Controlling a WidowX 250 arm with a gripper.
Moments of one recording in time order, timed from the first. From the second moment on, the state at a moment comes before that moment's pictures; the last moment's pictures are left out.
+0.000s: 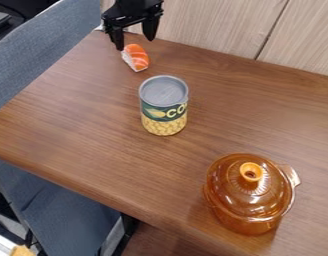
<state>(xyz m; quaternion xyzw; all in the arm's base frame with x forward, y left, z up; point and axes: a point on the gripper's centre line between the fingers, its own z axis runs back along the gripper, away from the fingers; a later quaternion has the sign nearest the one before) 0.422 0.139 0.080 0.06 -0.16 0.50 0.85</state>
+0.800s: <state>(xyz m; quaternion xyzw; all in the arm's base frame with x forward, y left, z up) 0.370 0.094 0.131 0.02 -0.15 0.48 0.86</state>
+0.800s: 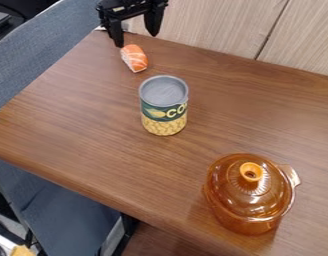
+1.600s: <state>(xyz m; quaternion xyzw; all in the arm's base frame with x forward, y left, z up) 0.258 -0.018 0.115 0.02 -0.16 0.30 0.94</state>
